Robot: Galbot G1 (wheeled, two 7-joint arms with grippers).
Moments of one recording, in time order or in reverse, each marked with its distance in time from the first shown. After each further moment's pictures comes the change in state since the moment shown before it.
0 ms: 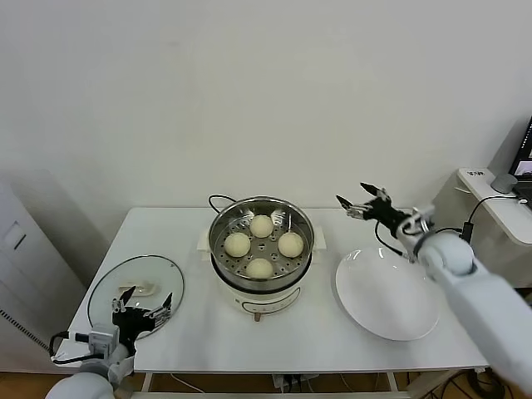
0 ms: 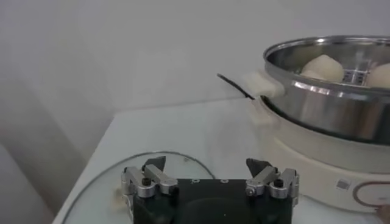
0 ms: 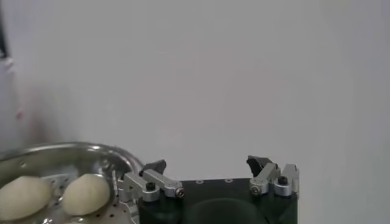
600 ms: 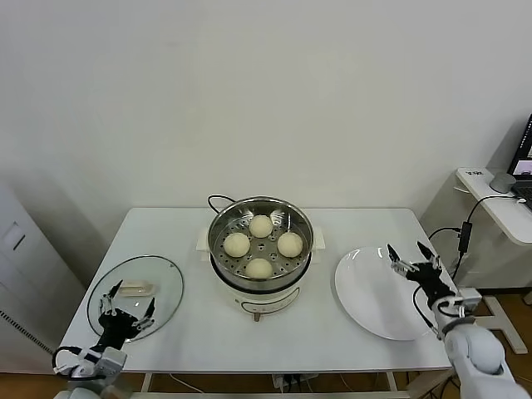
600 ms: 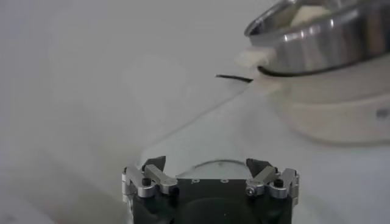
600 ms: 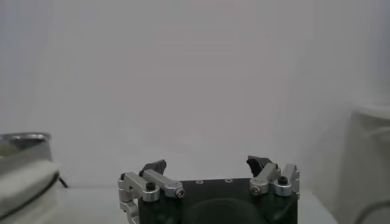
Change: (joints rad) left arm 0.044 0.010 -0.025 0.158 0.632 -0.243 0.079; right arm -0.443 0.286 0.484 0.045 -0.225 0.098 -0.003
